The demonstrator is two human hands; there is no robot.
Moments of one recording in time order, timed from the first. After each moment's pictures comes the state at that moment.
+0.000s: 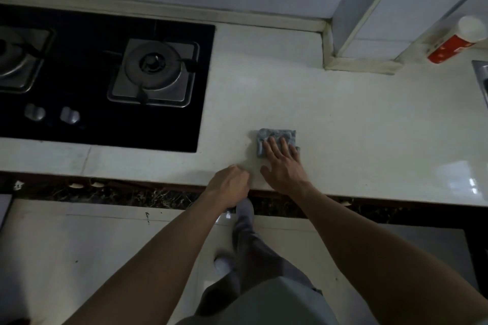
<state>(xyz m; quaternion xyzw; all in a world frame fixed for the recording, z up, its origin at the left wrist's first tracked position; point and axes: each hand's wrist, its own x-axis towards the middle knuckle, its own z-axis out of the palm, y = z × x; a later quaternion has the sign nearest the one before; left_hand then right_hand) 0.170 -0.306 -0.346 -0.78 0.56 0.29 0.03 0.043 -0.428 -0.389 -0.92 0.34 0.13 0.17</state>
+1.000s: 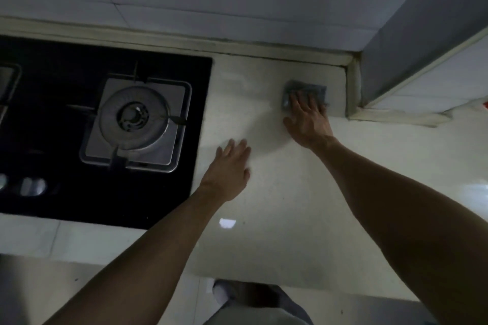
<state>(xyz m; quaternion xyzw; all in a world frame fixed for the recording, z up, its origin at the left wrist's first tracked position) 0.299 -0.476 -0.377 -0.77 0.57 0.29 0.05 0.182 -0.699 -0.401 -0.91 0.38 0.09 0.15</state>
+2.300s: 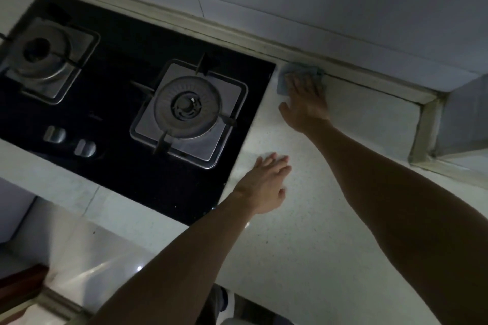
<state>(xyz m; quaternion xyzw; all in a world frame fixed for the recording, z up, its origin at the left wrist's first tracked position) 0.309 -0.478 -0.374 -0.77 0.55 0.32 0.04 0.342 -0.686 -0.410 -0.96 0.24 0.07 0.11</state>
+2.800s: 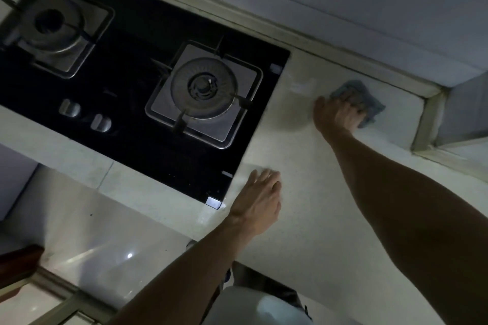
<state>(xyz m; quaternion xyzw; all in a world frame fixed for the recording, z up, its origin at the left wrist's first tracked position) 0.264 -0.403 -0.360 -0.81 0.54 0.24 0.02 0.298 -0.667 -0.403 -0.83 0.53 0.11 0.12</state>
